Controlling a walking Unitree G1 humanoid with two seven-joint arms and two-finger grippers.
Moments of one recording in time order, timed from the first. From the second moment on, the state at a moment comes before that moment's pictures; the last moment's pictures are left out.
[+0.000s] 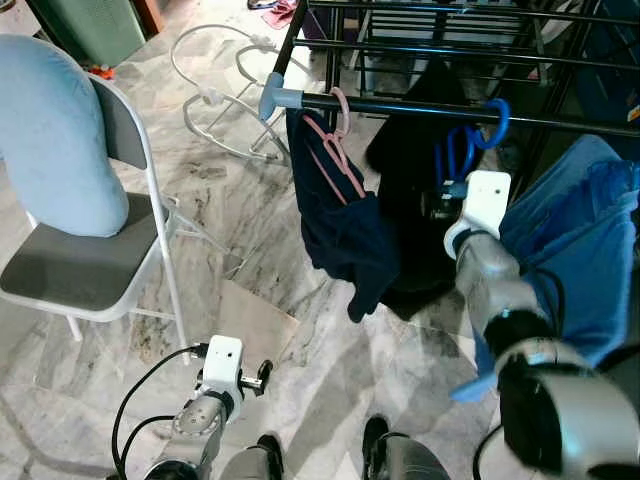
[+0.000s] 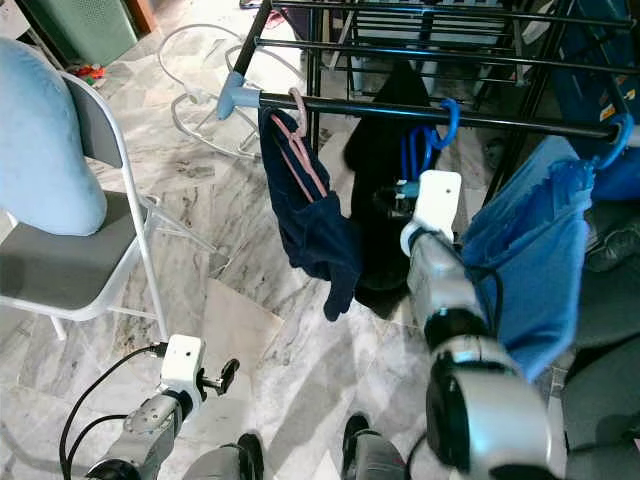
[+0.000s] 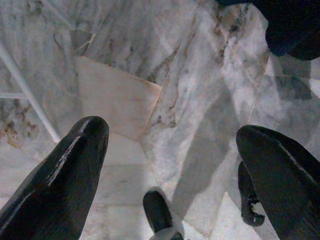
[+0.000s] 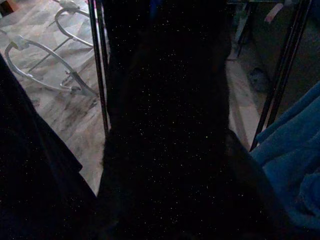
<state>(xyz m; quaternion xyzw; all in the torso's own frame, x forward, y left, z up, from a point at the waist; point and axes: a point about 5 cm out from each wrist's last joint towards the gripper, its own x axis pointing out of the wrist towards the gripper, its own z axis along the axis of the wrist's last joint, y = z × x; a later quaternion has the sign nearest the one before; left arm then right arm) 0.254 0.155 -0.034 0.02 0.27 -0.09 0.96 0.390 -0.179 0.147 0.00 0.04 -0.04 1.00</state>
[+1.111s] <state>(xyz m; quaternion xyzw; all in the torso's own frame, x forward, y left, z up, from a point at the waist) 0.257 0.153 -0.035 0.04 0.28 -0.09 0.95 0.336 -0.189 0.107 -0.08 -0.03 -0.10 0.99</state>
